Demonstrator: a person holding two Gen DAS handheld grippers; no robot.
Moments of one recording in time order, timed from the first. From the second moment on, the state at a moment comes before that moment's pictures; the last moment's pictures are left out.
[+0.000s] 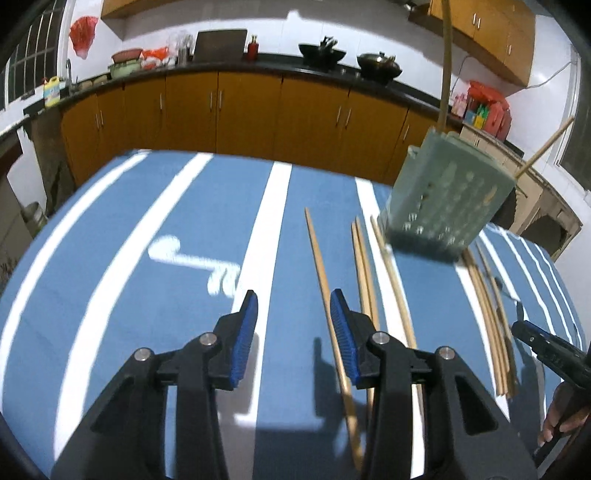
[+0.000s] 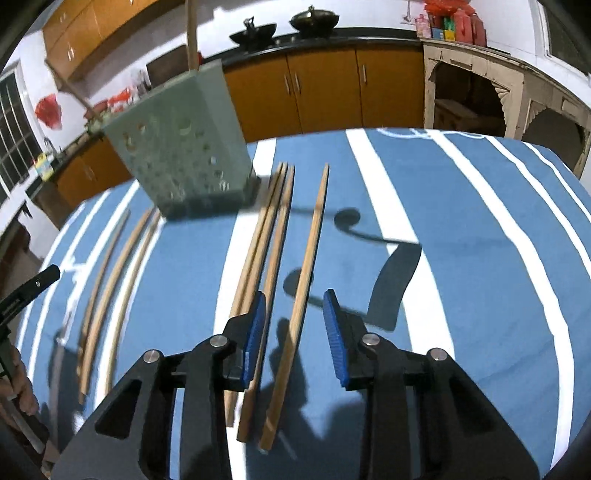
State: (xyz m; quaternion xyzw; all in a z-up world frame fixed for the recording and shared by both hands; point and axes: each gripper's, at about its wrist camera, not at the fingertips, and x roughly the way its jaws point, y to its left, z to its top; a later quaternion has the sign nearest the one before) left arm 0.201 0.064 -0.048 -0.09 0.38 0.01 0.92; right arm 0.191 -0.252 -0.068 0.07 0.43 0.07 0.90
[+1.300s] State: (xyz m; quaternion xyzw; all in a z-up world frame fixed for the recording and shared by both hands) left arm 0.225 0.047 -0.079 -0.06 0.44 -0.01 0.90; right arm 0.202 -0.286 -0.077 0.07 0.42 0.00 0.90
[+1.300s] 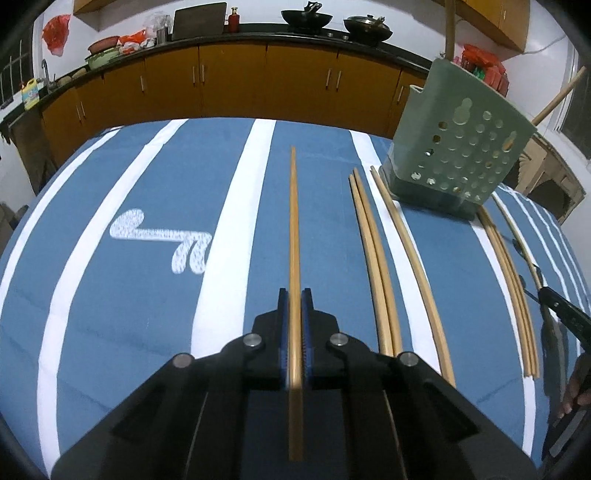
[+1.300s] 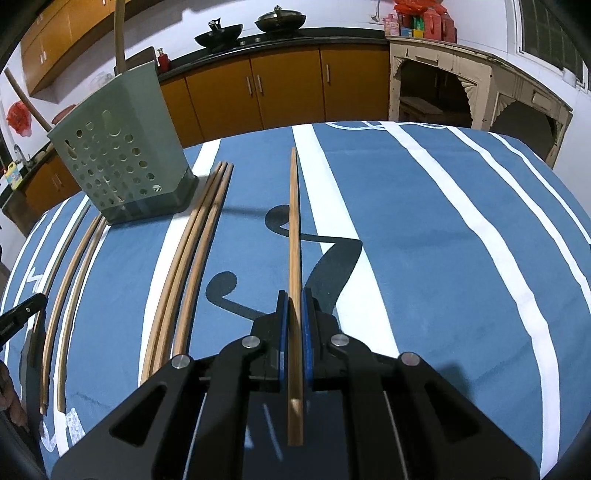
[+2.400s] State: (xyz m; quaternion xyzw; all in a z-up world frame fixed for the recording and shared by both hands) left arm 0.179 0.041 -0.077 -0.06 0.44 -0.03 0.89; right arm 0.163 -0.292 -0.076 0.09 0.42 0.01 0.90
